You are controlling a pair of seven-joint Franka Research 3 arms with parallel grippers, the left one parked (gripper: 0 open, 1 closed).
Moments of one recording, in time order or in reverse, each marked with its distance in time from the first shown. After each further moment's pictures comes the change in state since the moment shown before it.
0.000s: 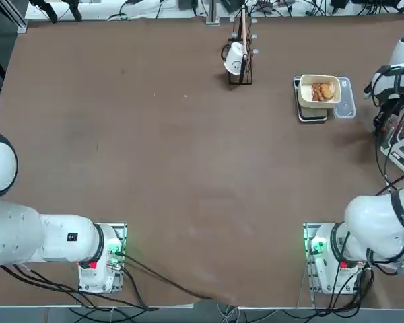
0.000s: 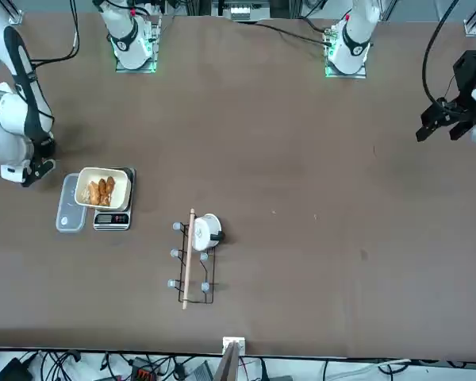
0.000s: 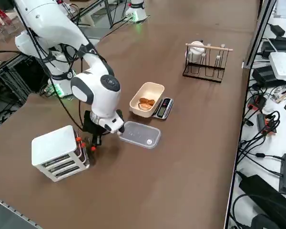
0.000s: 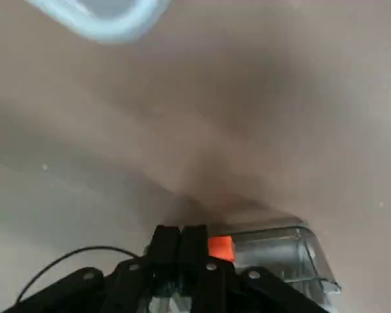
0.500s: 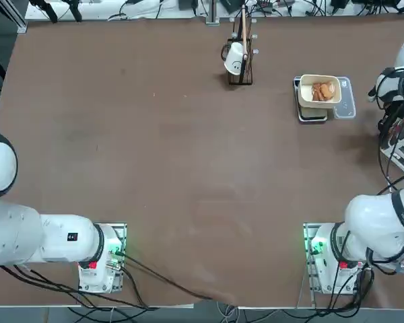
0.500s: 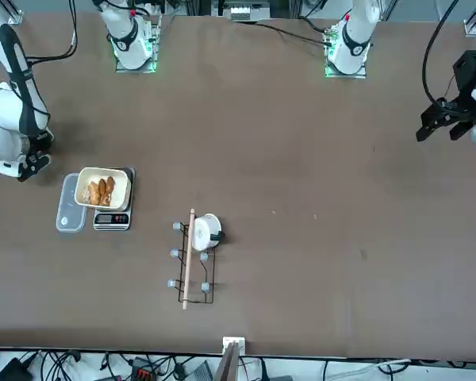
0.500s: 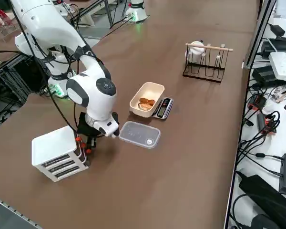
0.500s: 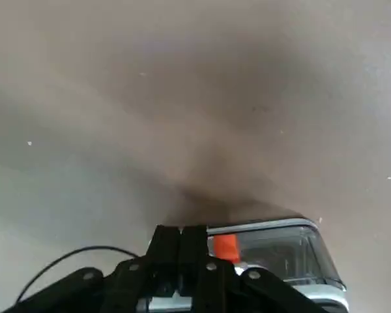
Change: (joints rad) arm -0.026 0.000 0.001 0.000 -0.010 -0.006 0.000
